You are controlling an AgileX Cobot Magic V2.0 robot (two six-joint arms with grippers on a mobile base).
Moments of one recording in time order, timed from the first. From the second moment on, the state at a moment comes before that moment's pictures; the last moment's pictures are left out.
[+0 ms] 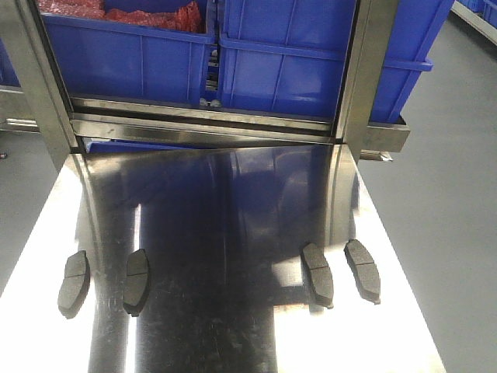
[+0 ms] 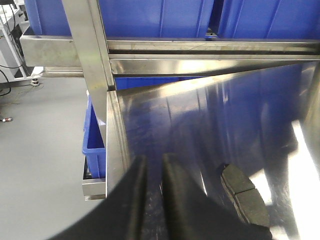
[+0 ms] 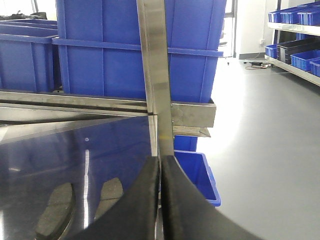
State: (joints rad) left arm -0.06 0.49 -0.43 0.00 0.38 0.01; right arm 0.03 -0.01 0.03 0.01 0.10 0.04
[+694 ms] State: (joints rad) left arm -0.06 0.85 -0.62 -0.05 0.43 -0.01; right arm 0.03 -0.01 0.03 0.01 0.10 0.04
